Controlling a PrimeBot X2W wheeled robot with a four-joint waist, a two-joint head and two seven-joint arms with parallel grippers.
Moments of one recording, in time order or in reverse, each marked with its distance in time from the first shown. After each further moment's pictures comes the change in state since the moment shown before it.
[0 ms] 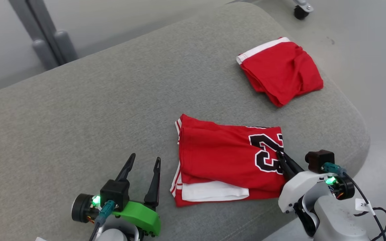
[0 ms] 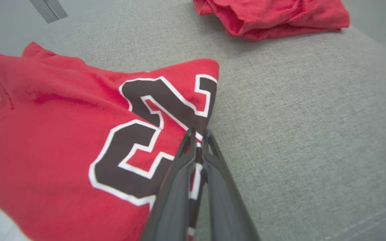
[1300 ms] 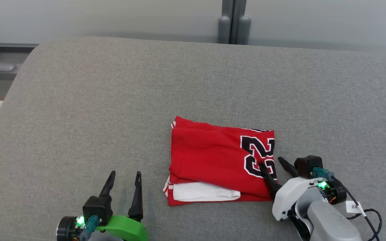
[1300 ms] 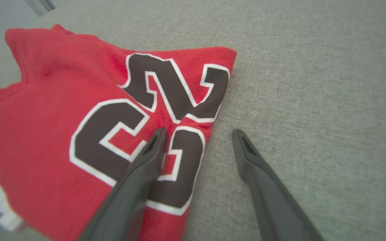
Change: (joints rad) left arm 0.087 0.002 0.091 -0.008 -0.012 0.039 0.000; right arm 0.001 0.002 0.089 0.014 0.006 0.000 0.025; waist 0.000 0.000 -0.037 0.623
